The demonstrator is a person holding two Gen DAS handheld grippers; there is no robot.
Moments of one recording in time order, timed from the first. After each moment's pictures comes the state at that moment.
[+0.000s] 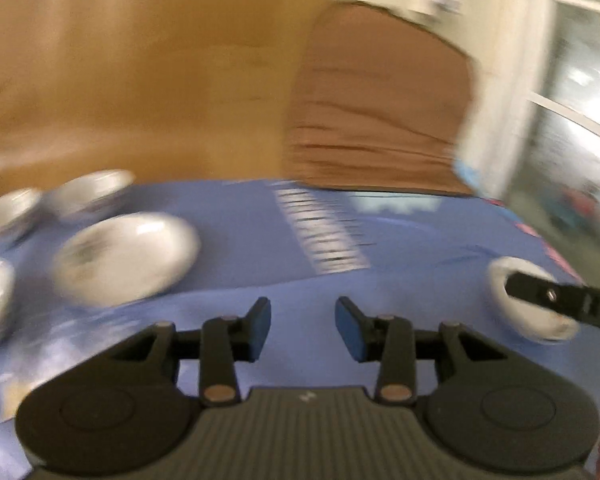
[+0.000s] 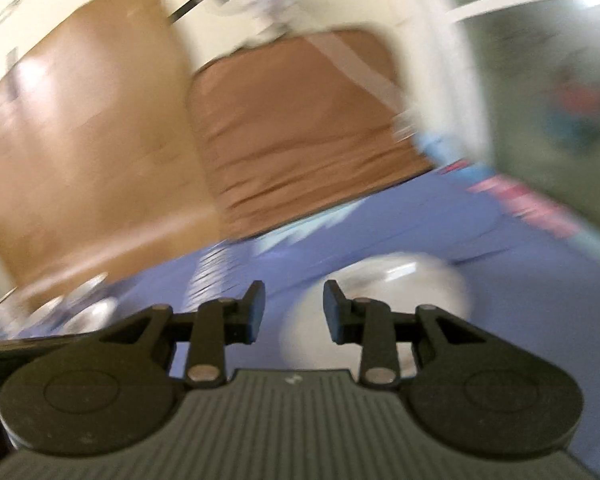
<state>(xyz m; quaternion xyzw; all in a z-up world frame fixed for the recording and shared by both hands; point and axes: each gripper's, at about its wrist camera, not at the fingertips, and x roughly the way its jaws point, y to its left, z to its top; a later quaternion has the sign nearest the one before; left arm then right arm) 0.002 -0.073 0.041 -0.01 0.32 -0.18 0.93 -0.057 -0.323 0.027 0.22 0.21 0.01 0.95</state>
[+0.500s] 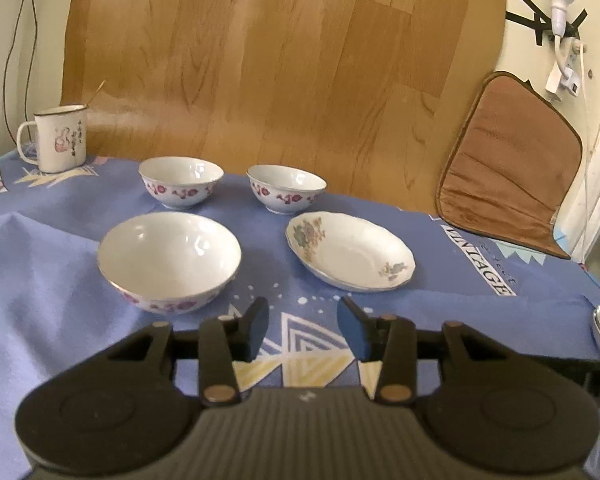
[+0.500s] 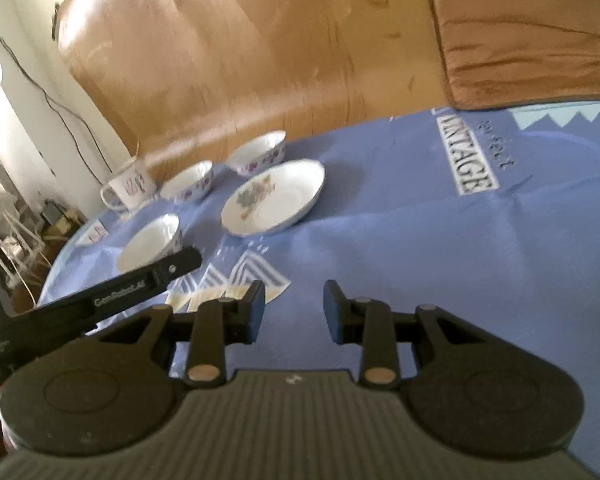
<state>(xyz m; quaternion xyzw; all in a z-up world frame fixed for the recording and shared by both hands) -0.006 0.050 0.019 -0.08 0.28 -0.08 0.95 -0.003 -0.180 0.027 0.18 0.33 0.17 0.91</state>
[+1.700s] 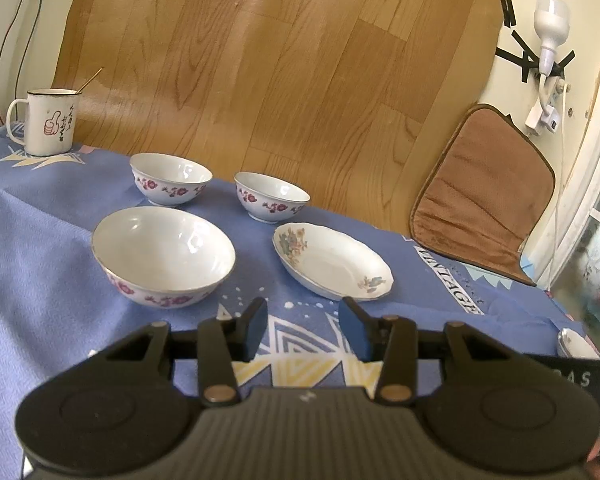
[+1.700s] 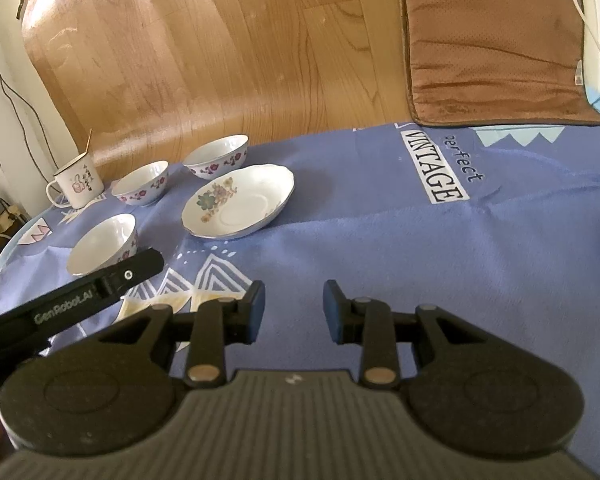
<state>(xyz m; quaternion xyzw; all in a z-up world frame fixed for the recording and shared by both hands) -0.021 0.068 0.015 -0.14 0.25 -0.12 0.95 0.002 -0.151 0.027 0.14 0.32 0.07 0.94</state>
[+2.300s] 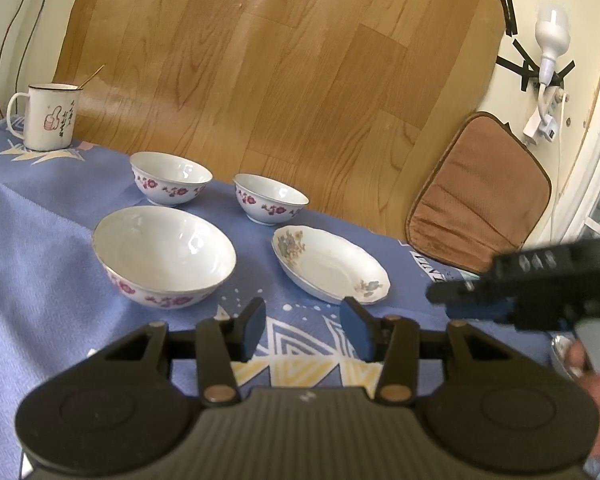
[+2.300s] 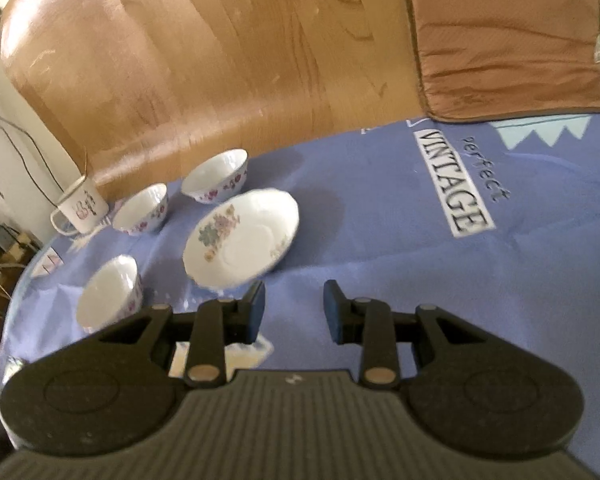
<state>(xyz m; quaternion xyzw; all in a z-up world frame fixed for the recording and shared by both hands) -0.018 0.074 0.015 -0.16 0.25 -0.13 0.95 0.063 -0.166 0.049 0.18 0.36 0.10 0.91</state>
